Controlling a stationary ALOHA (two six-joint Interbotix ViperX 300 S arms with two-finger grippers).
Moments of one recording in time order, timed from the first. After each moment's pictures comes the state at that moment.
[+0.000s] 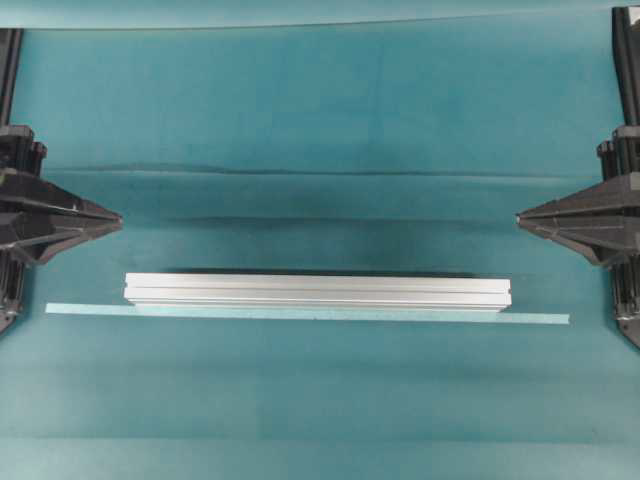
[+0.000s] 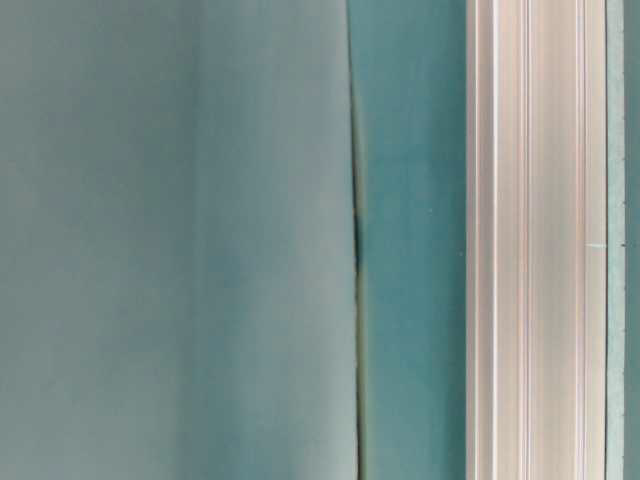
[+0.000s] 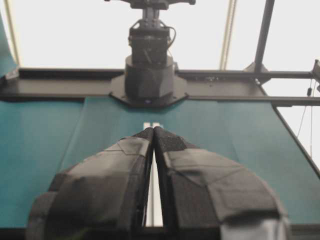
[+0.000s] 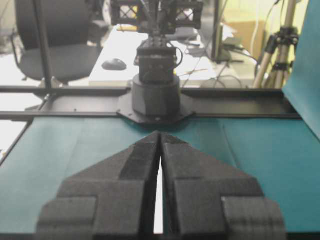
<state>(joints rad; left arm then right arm) 0.00 -0.96 1.17 0.00 -0.29 0.00 0.00 -0.96 1.16 0.00 -0.29 0.01</state>
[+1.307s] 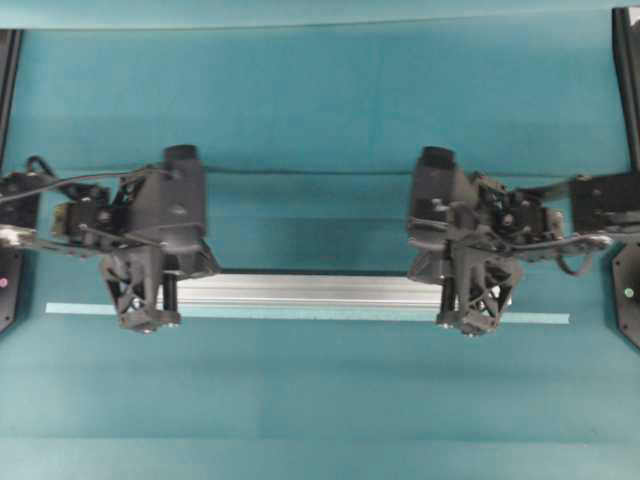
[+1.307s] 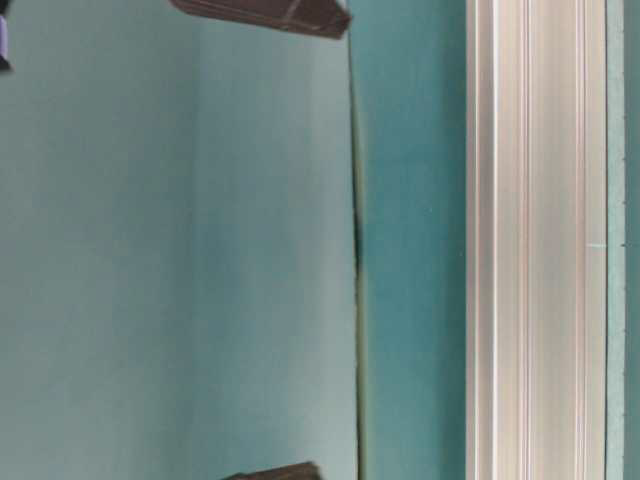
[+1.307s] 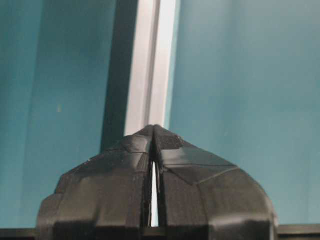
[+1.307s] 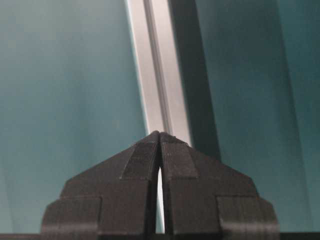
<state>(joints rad) -0.01 -0.32 0.69 0.02 0.55 -0.13 -0.01 -0.24 0.66 0.08 0.60 0.14</state>
